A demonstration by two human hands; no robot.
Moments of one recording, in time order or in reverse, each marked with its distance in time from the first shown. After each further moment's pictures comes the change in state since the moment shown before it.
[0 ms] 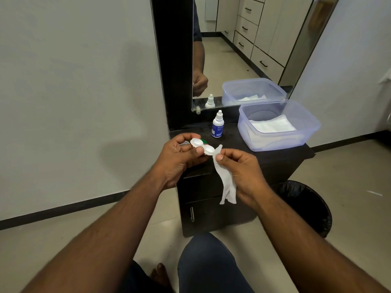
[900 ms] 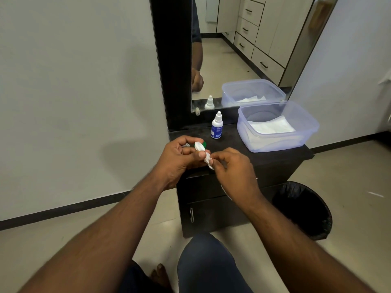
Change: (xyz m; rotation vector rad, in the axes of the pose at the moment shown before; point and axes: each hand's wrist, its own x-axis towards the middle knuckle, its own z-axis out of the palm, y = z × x) left_hand -0.005 0.005 0.004 0.180 -0.025 0.022; right_hand -0.005 -0.002 0.012 -1.002 0.099 -0.569
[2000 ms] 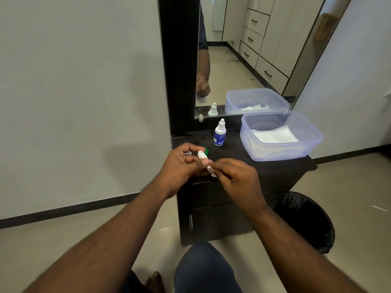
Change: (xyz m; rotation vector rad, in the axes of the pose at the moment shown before) left_hand -0.003 -0.003 0.005 0.065 0.029 0.035; right_hand 0.001 0.019 -0.001 0.029 0.092 -0.389
